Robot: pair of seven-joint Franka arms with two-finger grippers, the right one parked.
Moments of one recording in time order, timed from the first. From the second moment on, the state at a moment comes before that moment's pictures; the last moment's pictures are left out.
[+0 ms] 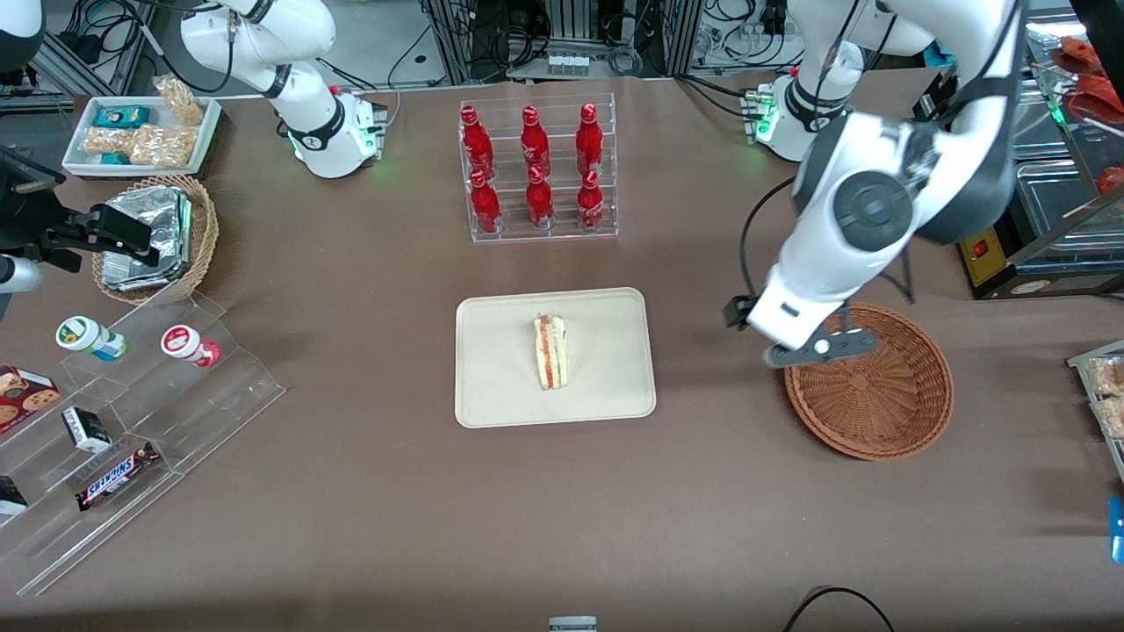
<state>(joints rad) -0.46 0.18 0.11 -1.73 -0.01 1.80 -0.46</state>
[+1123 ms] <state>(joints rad) 0.00 -0.08 -0.05 -1.70 0.01 1.61 0.02</state>
